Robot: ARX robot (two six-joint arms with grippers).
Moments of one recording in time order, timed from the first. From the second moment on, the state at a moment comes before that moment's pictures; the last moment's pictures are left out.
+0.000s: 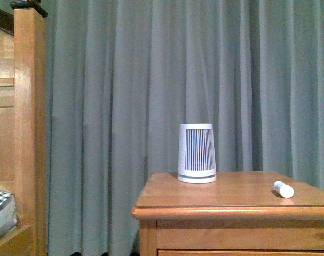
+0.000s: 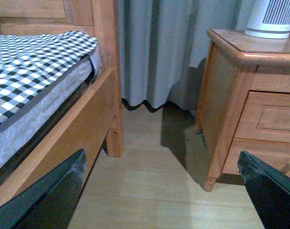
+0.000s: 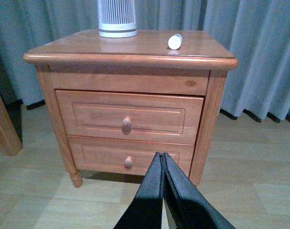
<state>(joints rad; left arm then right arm) 0.00 0.00 0.01 0.00 0.00 0.00 0.00 0.05 0.05 -0.01 0.00 0.01</state>
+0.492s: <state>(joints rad) 0.00 0.00 0.01 0.00 0.00 0.00 0.00 0.01 0.01 0.00 0.00 0.01</state>
